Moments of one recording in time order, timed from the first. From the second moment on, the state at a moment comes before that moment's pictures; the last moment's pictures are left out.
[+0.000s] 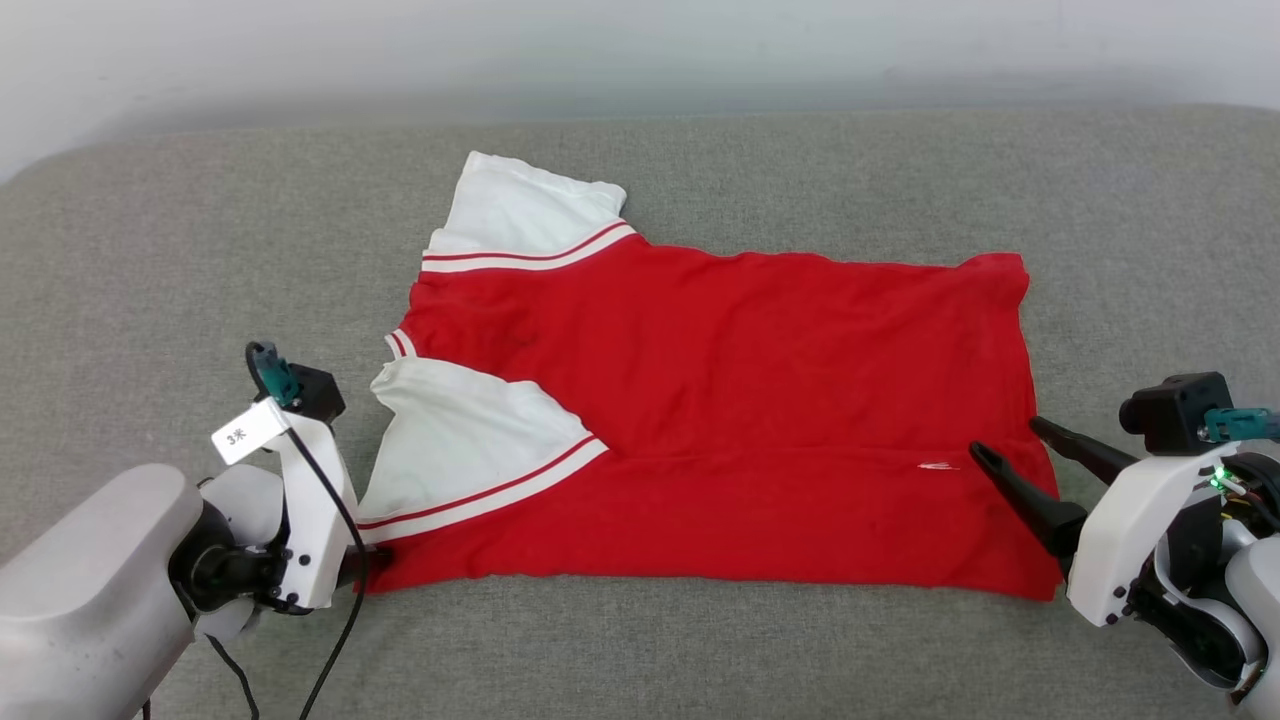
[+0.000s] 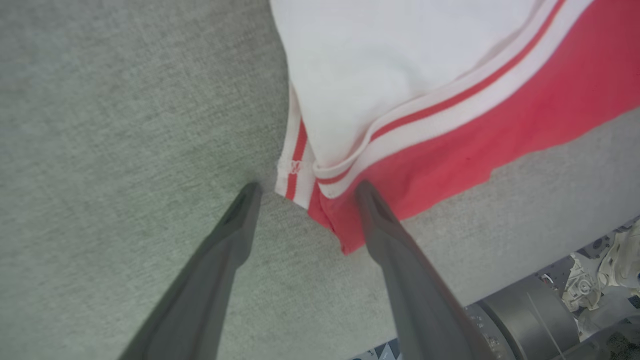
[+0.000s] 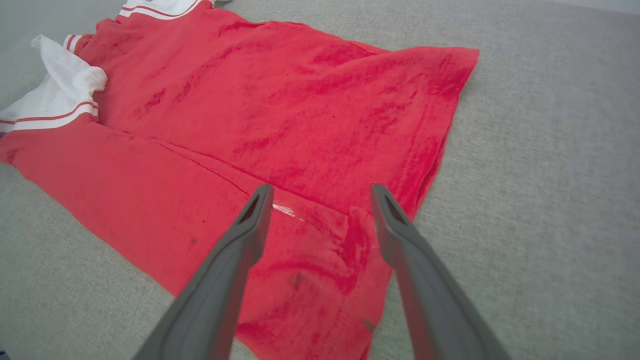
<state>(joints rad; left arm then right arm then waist) -0.72 0.73 -0.95 0.45 -1.11 -0.10 0.76 -0.41 -0.62 0.58 0.30 0.81 0.13 0.12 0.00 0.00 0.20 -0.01</state>
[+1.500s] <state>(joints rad) -0.74 0.74 -0.98 0.29 -1.07 -0.12 0.53 -0.44 -0.70 0.54 0.27 0.86 0.13 0.92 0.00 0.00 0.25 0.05</state>
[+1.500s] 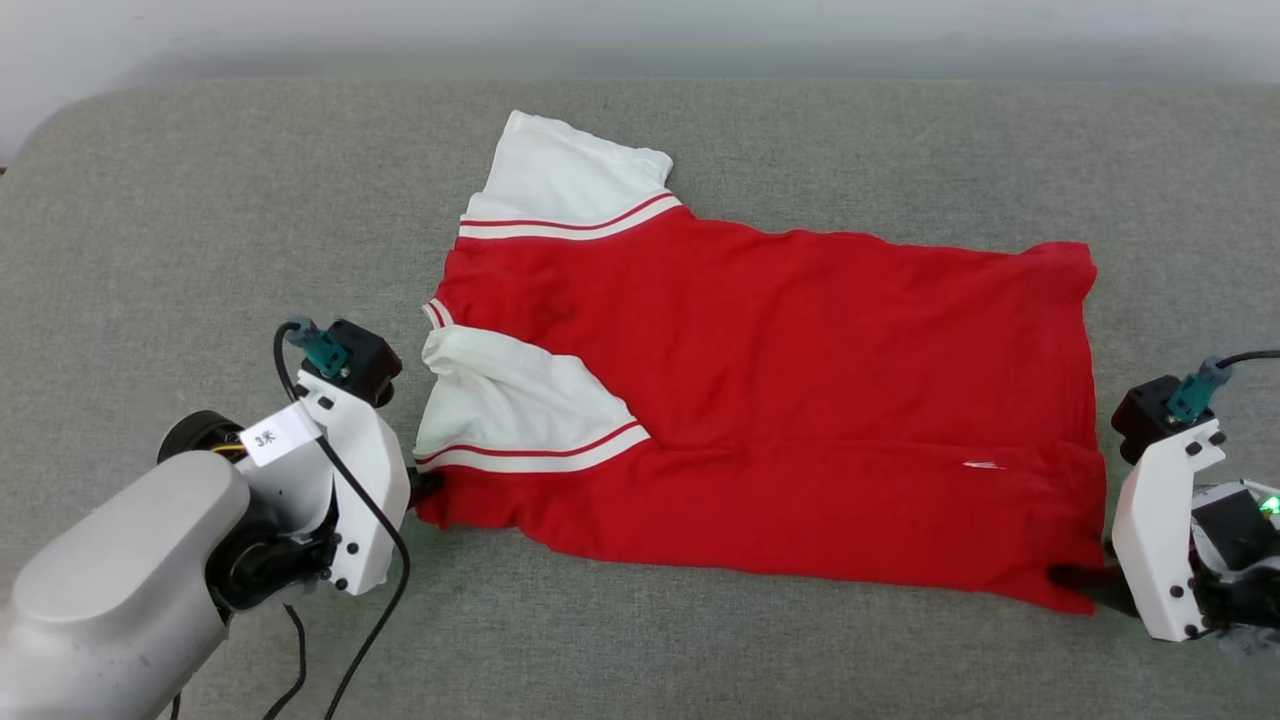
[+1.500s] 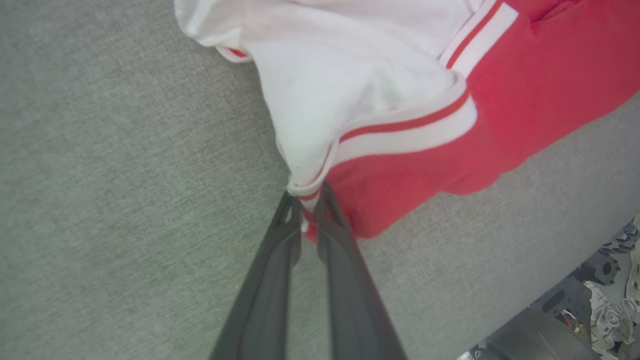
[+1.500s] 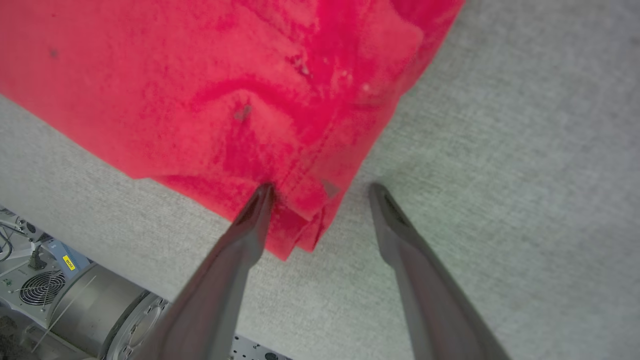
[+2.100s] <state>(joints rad) -0.65 0.77 -0.99 0.29 -1.12 -0.12 0.51 -0.39 -0.74 0.56 0.23 0.91 0.13 0.72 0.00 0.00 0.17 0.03</state>
